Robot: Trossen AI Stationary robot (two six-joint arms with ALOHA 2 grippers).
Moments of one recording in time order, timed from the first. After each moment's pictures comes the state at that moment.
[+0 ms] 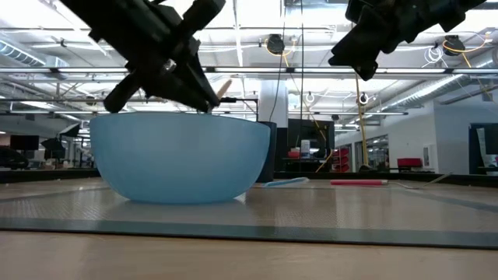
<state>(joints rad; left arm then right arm) -0.44 1.70 0.99 -0.19 -0.81 -1.39 -0.13 0.94 0.66 -0.15 -0.18 0.26</state>
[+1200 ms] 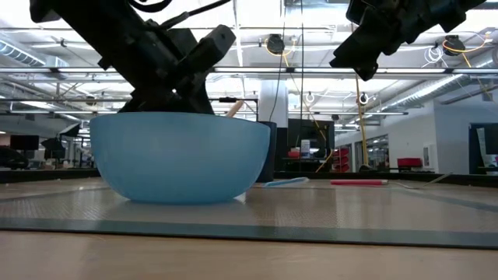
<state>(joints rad) -0.41 1.78 0.99 -0.16 -0.75 -1.24 -0.13 0.94 0.66 -0.17 -0.19 0.22</state>
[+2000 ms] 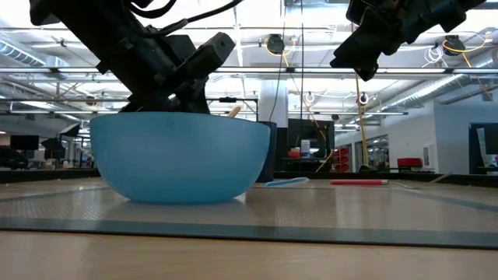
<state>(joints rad) -0.40 1.79 0.99 -0.19 -0.73 -1.29 -0.13 0.94 0.66 -0.17 -0.19 0.23</state>
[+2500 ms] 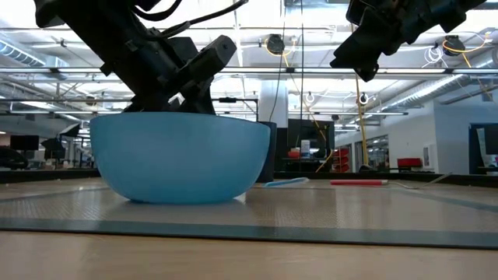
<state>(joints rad) -0.39 1.79 0.99 -0.19 -0.72 -1.28 -0.13 0.94 0.66 -0.17 -0.19 0.24</state>
